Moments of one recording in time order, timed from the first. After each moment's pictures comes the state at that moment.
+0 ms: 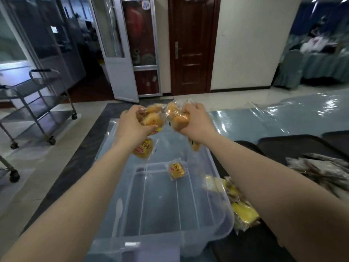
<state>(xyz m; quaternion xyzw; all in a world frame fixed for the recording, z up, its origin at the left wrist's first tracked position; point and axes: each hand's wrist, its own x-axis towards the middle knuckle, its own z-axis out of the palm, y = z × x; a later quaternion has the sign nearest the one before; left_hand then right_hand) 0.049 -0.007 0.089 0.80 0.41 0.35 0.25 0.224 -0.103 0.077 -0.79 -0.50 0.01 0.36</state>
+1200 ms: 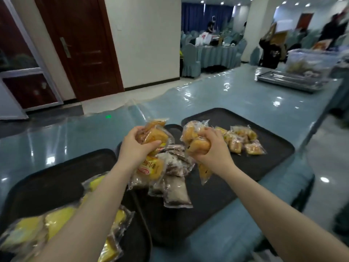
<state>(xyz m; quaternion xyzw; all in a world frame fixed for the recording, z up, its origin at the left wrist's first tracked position) 0.513 -0.398 0.009 0.78 0.22 0.24 0.54 0.624 -0.610 -0.019 -0.83 -0.32 -0.07 0.45</state>
